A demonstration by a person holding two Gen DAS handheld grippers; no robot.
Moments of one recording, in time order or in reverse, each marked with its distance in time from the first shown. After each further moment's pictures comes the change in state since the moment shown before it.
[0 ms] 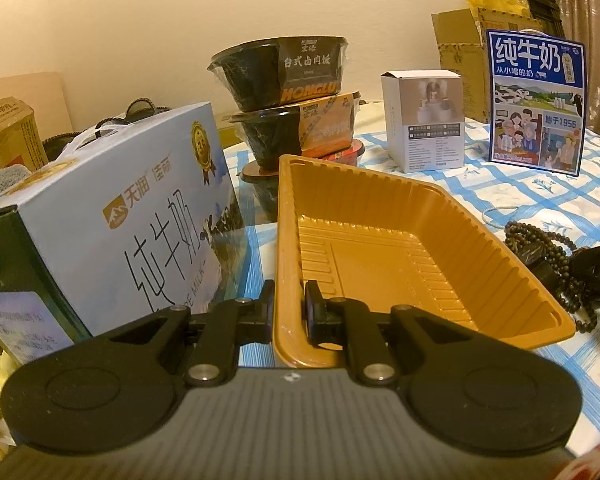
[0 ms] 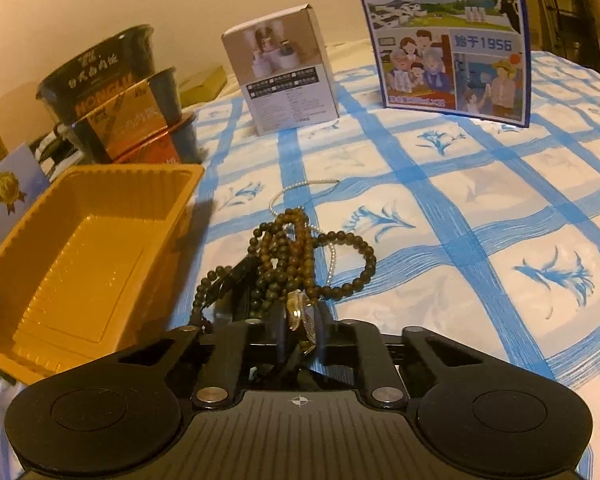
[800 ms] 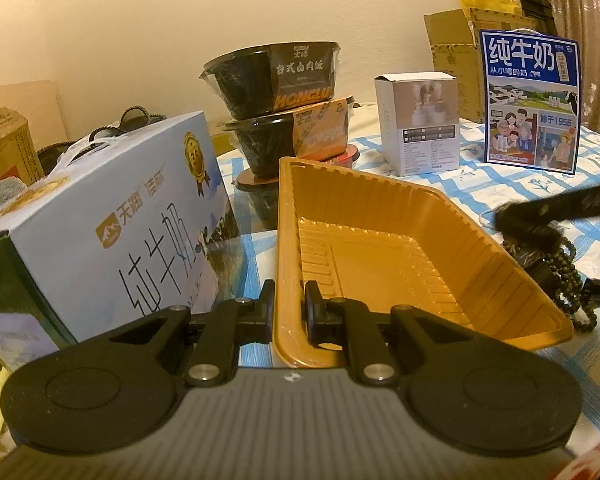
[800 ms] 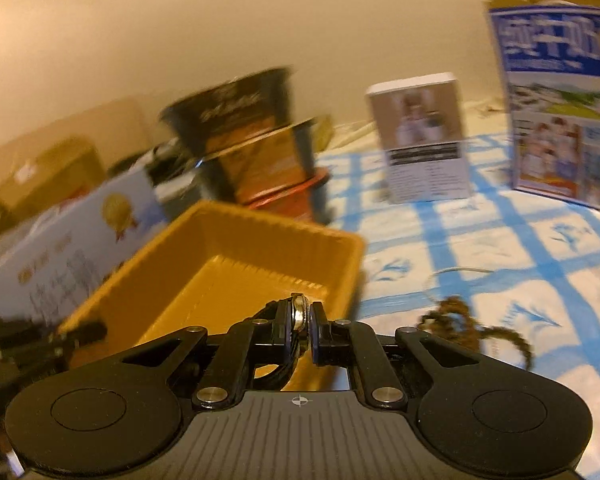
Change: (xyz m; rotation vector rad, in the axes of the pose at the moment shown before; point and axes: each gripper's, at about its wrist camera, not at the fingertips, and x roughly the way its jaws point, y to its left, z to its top) left arm 0.001 -0.001 0.004 0.027 -0.015 -0.011; right arm 0.014 0.104 0.016 -0.207 -0.110 0.247
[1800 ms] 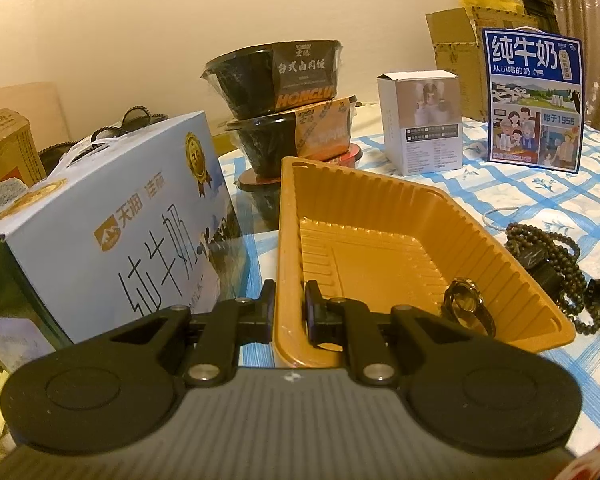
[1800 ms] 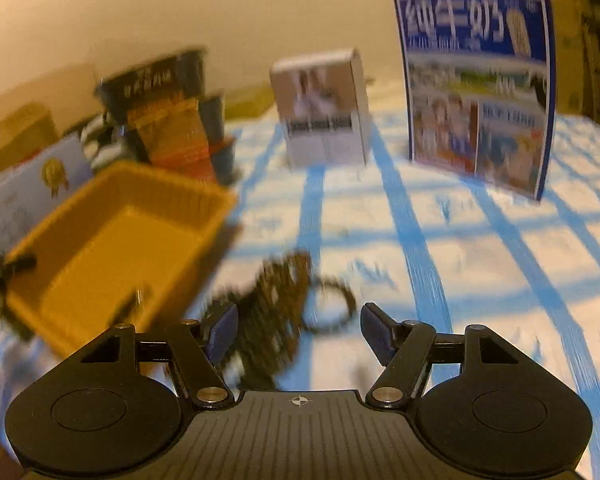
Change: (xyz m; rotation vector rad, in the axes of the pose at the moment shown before) left arm 0.005 -0.001 0.001 -0.002 0.007 0.010; right arm -0.084 -0.108 -0.018 -0.007 0.144 -0.138
